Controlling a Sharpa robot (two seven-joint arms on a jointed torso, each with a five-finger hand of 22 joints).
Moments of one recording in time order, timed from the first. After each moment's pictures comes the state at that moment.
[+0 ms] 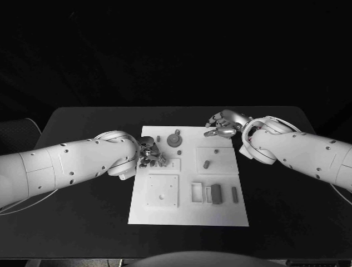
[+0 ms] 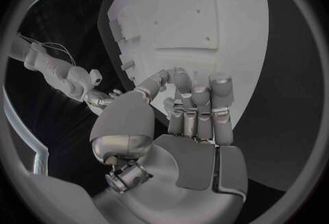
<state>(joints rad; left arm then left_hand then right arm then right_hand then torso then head) 1.25 -0.64 -0.23 1.33 -0.95 -0.08 -0.41 0.95 0.00 0.47 -0.18 0.26 1.07 0.06 0.27 0.71 1.21 -0.06 0.98 0.62 1.08 -0.15 1.40 0.74 0.02 1.24 -0.25 0.89 1.31 1.21 -0.61 -0.11 1.16 -1.13 -0.28 -0.01 0.94 -0.09 0.51 -0.25 0.20 0.76 0.17 0.25 0.43 1.12 0.06 1.18 0.93 1.12 -0.04 1.46 0.90 0.19 1.11 -0.02 0.99 1.31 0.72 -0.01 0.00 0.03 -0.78</state>
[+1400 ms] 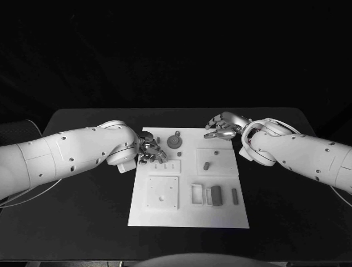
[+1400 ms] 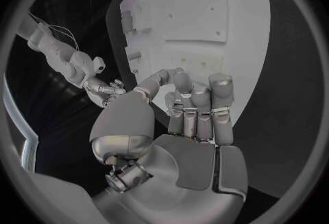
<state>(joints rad) 1.30 -0.62 -0.21 1.28 -0.82 0.05 -0.46 0.95 0.00 0.46 -0.20 0.30 1.10 0.04 0.30 0.76 1.23 -0.07 0.98 0.62 1.08 -0.15 1.41 0.74 0.02 1.25 -0.25 0.91 1.31 1.21 -0.61 -0.11 1.16 -1.13 -0.28 -0.01 0.94 -0.09 0.51 -0.24 0.20 0.76 0.17 0.25 0.43 1.12 0.06 1.18 0.93 1.12 -0.04 1.46 0.90 0.19 1.11 -0.02 0.99 1.31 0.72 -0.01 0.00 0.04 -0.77</state>
